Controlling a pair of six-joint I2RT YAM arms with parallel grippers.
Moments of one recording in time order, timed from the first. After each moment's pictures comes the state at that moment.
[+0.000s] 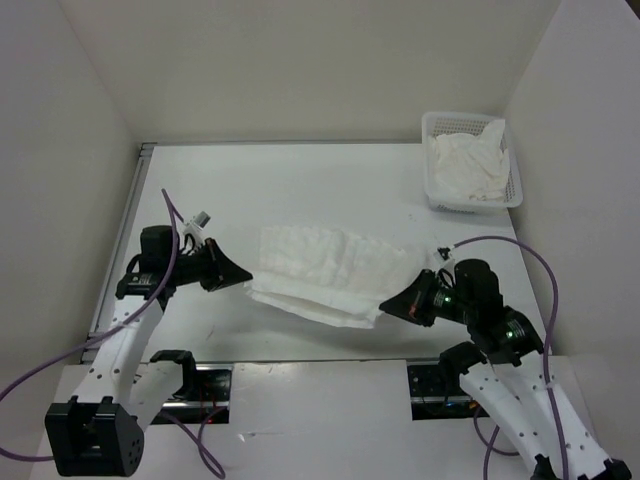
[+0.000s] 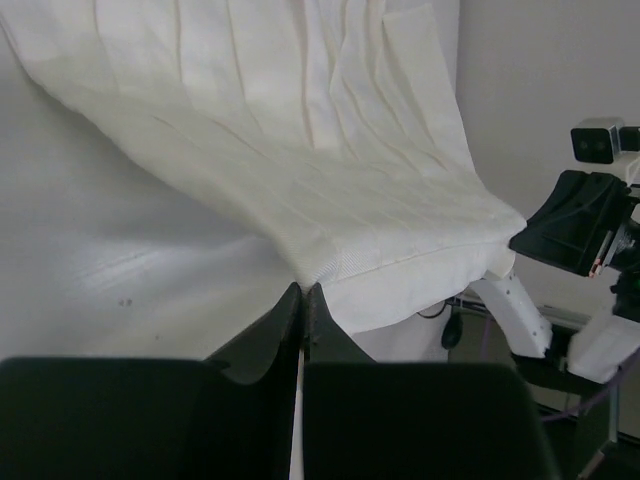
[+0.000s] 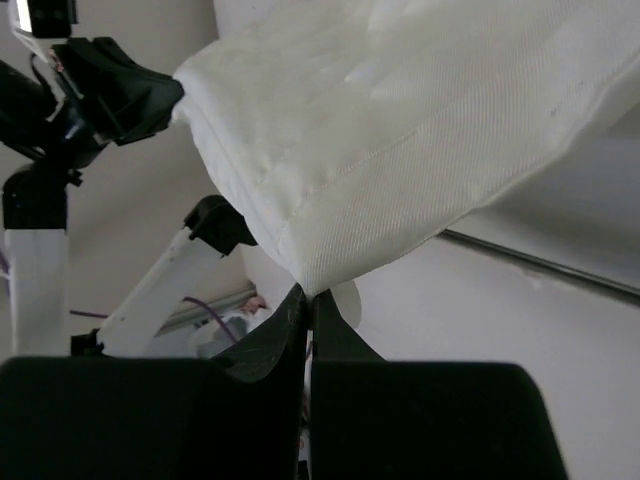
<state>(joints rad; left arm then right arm) 0.03 0.88 0.65 -0.50 0.84 -0.56 0.38 0.49 0.64 -0.77 -0.49 1.00</state>
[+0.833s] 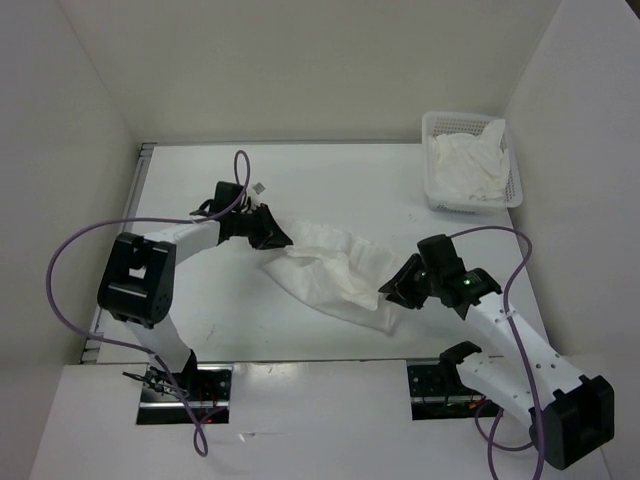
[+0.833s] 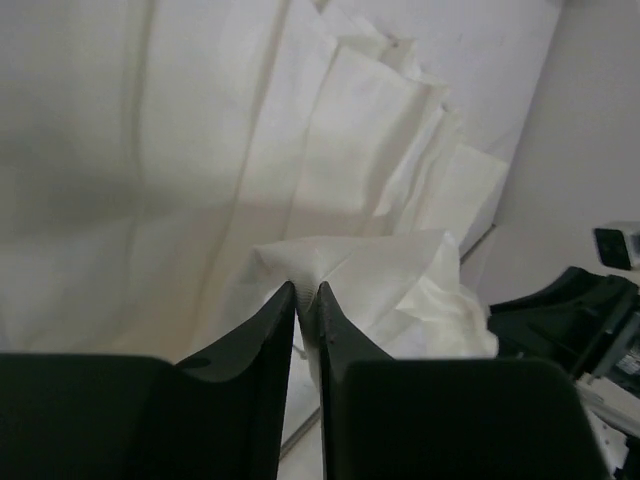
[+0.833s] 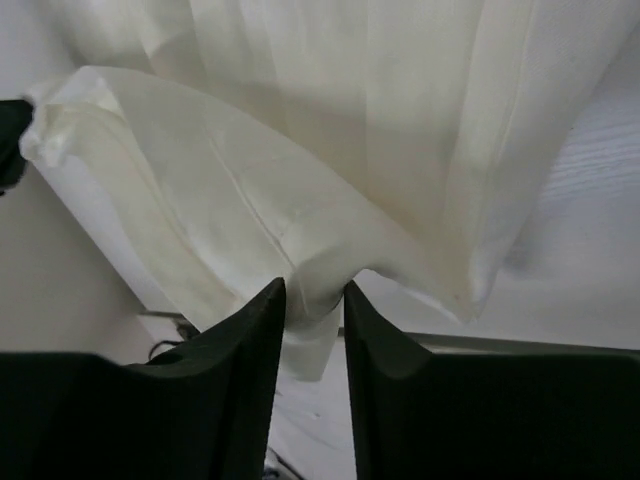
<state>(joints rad) -0.23 1.69 0.99 -0.14 0.69 -0.71 0.41 0.87 0.62 -0.70 -0.18 1.13</state>
